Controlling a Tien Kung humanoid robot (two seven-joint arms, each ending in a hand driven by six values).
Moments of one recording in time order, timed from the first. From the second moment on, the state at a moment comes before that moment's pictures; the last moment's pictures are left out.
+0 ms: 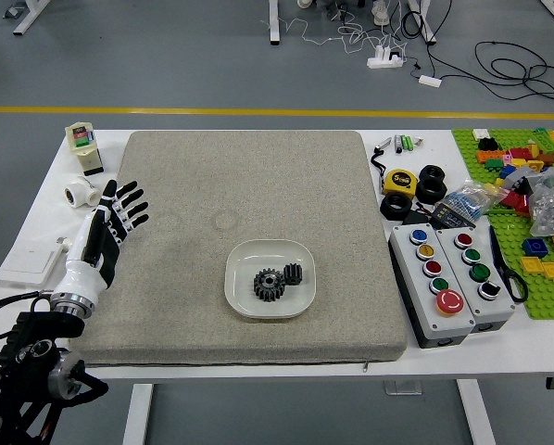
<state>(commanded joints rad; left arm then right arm) -0.14 0.04 -1.40 -1.28 1.10 0.07 -0.14 0.16 -0.19 1.24 0.18 -1.22 -0.25 -0.22</state>
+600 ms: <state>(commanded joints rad) -0.14 0.05 -1.40 -1.28 1.11 0.07 -0.14 0.17 -0.20 1.24 0.18 -1.21 -0.25 -0.22</state>
